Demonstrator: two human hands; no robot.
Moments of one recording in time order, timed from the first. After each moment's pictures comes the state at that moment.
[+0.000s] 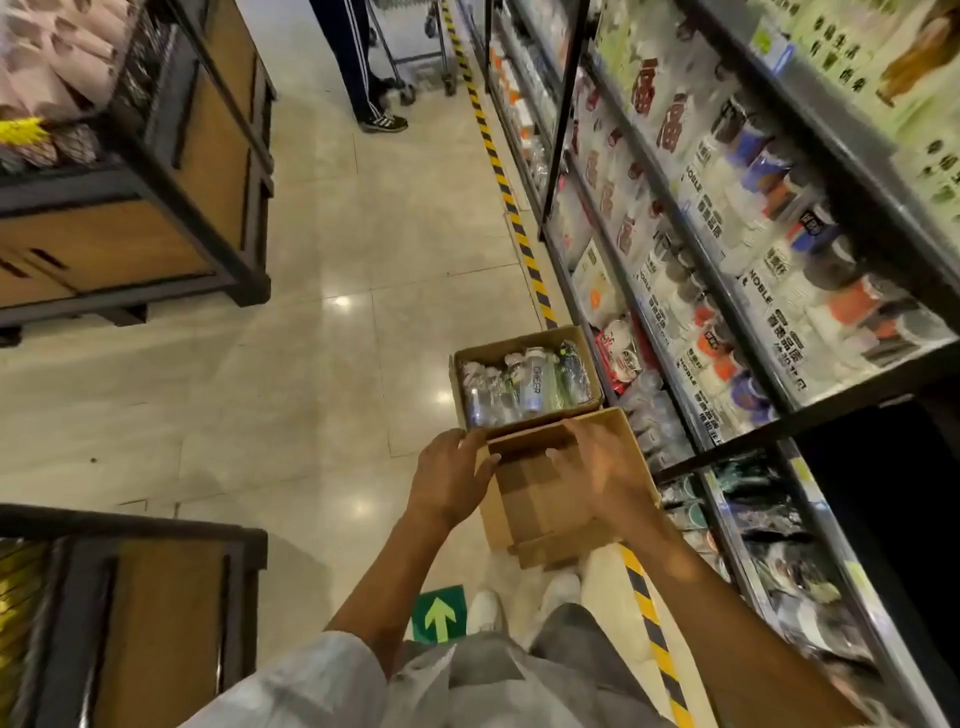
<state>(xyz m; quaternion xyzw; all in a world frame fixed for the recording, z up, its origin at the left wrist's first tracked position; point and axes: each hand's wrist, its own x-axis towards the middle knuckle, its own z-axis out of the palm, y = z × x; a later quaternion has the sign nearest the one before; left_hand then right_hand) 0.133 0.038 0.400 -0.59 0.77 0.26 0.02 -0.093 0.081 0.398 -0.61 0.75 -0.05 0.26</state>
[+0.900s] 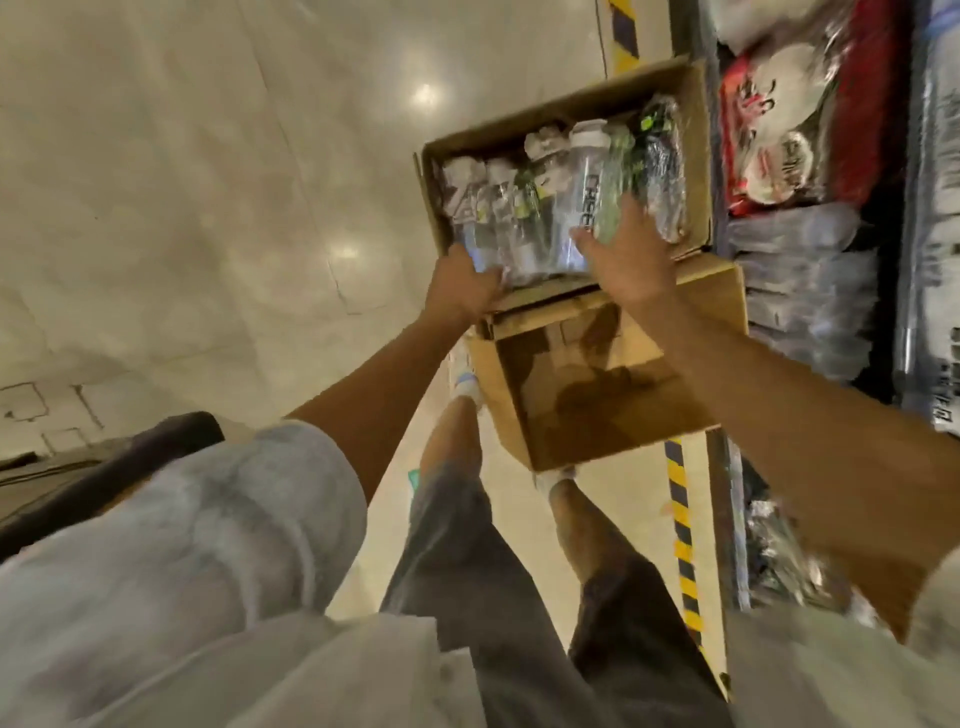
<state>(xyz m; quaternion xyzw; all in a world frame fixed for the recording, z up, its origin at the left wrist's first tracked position) 0.053 -0.318 -0.042 -0.69 0.47 0.54 0.09 -0.153 -0.293 -0.024 -0.36 0.82 0.00 0.44</state>
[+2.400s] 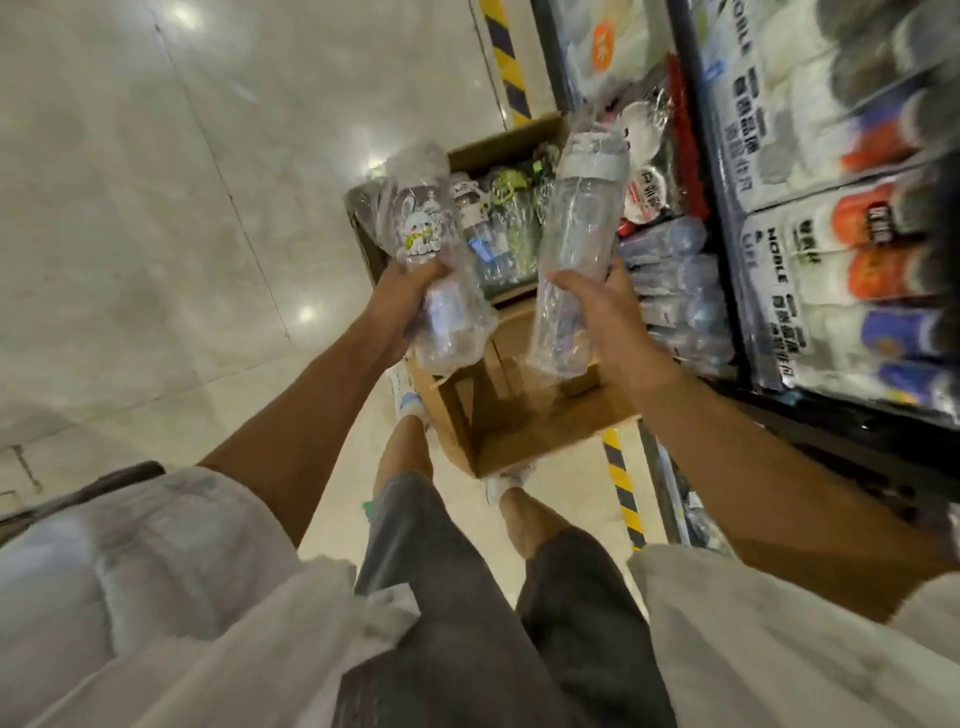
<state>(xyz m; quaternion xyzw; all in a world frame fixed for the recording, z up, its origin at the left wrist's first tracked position) 0.012 -0.280 0.066 -0.58 0.25 0.77 -0.12 -0.216 -0.195 0.098 -0.09 0.77 -0.35 0.53</state>
